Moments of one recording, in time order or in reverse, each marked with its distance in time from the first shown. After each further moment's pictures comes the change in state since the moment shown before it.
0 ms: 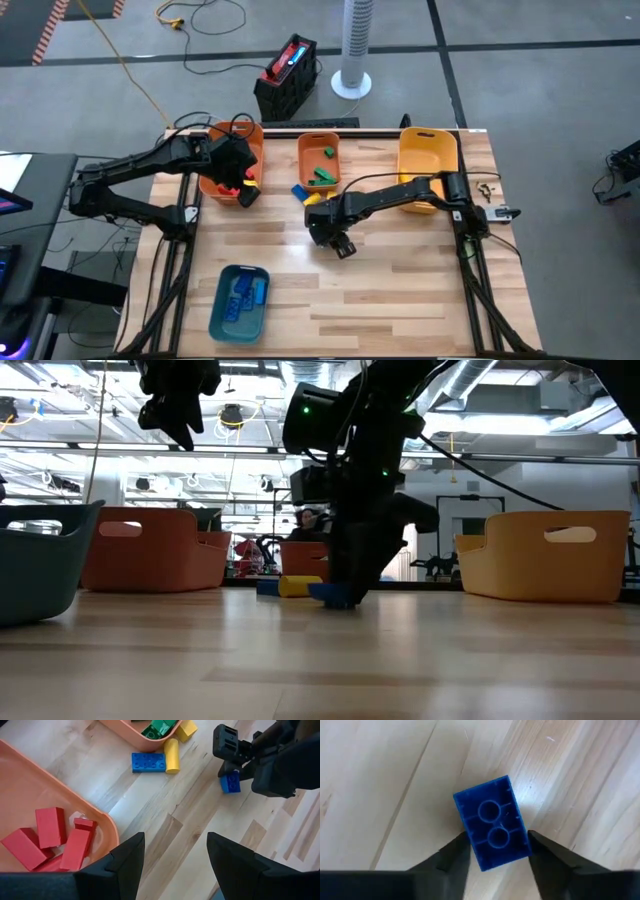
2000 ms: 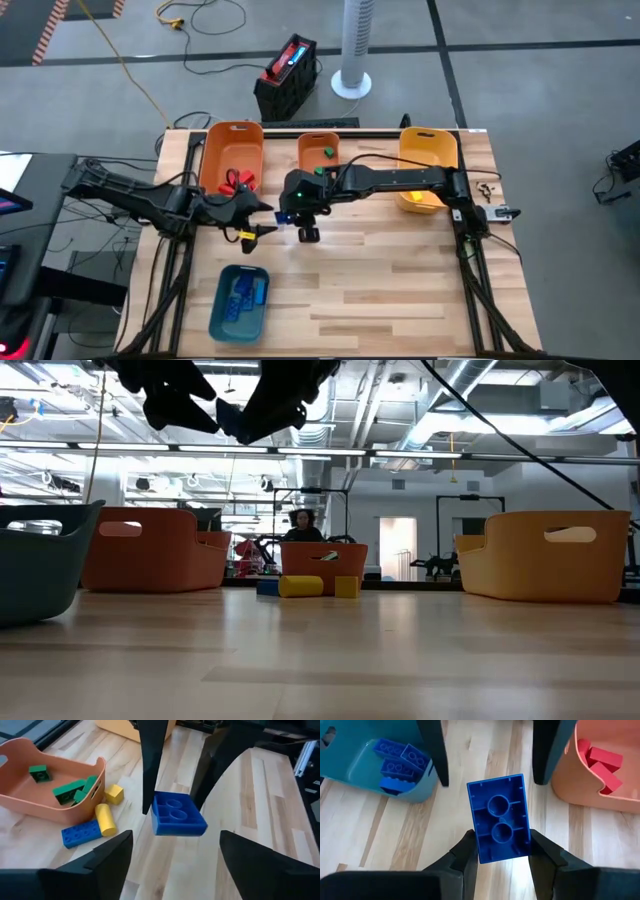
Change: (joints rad) left arm -0.526 -0.184 -0.432 0.706 -0.386 0.026; right arm -0.017 -0.009 0.533 -0.089 -0.029 0.292
